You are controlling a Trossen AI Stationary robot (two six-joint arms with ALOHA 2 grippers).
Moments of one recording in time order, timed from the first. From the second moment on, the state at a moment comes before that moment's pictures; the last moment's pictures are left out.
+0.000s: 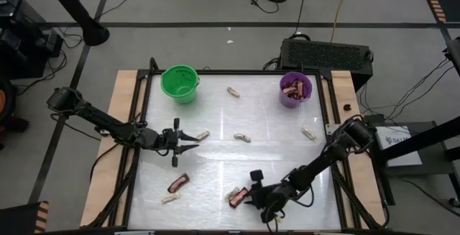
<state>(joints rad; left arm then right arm) -0.36 0.98 0.19 0.59 -0.37 -0.01 0.67 1.92 0.94 0.33 0.37 0.23</state>
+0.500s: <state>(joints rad) -0.36 0.98 0.19 0.59 -0.37 -0.01 0.66 1.94 0.94 0.26 0.40 0.27</state>
